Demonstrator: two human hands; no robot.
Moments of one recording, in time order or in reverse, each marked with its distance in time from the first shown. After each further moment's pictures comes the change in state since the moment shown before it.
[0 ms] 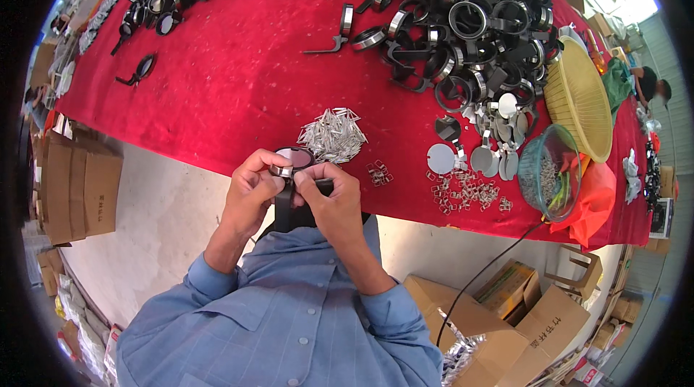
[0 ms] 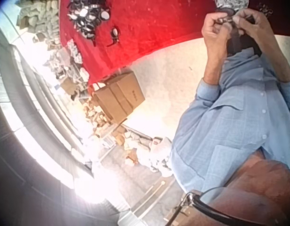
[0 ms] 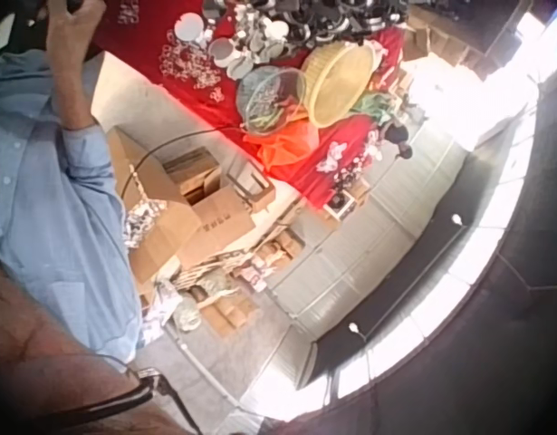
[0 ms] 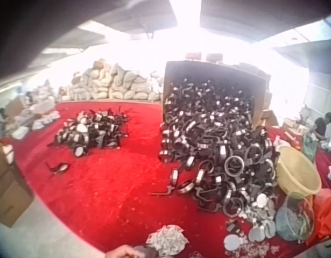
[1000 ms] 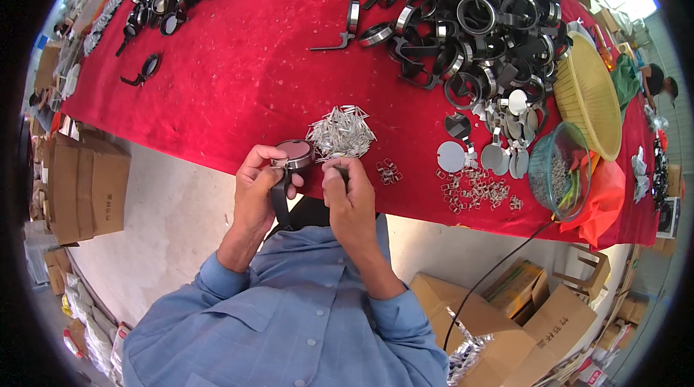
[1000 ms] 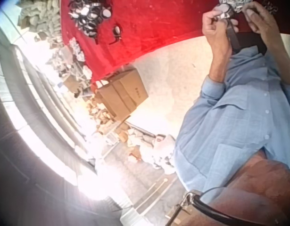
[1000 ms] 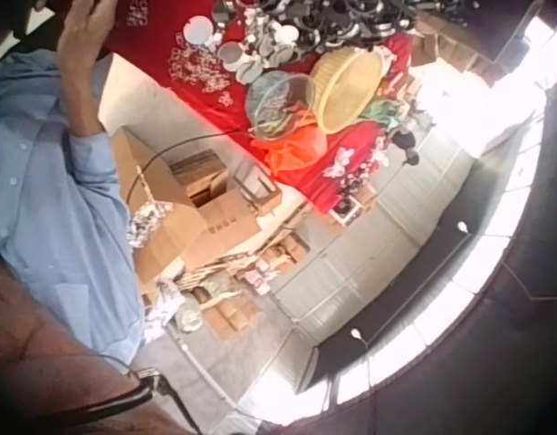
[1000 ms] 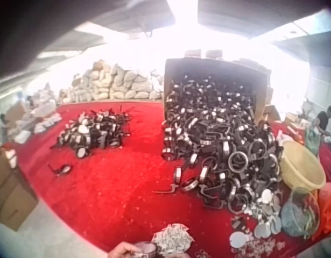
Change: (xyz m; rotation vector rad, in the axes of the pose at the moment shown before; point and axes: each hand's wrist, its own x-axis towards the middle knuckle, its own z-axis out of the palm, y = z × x) left_hand 0.006 -0.009 0.001 -0.121 0.160 0.033; right_hand -0.002 0.014 -0.010 0.000 0.126 -0.045
